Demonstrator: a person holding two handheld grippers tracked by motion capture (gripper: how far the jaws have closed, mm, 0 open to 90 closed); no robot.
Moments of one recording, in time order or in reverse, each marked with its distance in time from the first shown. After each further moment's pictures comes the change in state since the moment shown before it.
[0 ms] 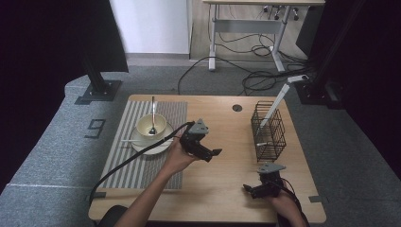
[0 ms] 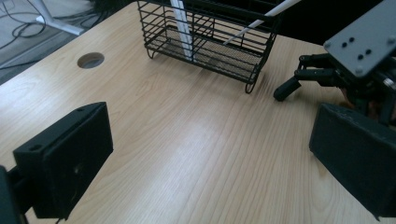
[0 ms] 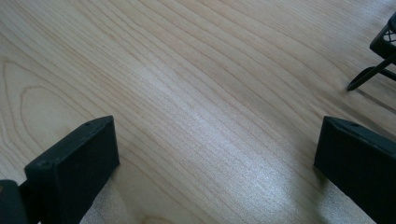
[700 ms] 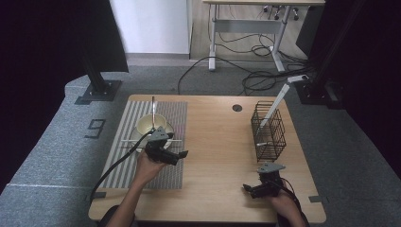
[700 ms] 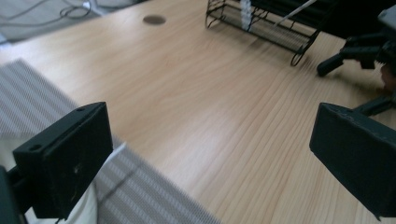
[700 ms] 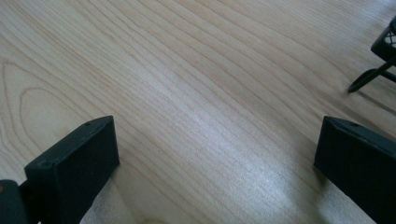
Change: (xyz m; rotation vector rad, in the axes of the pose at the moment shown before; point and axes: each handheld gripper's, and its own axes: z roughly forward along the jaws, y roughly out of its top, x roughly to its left) left arm 0.042 -0.093 -0.067 -0.095 0.100 -0.143; right arm 0.000 0.001 0.001 -0.001 0.001 -0.002
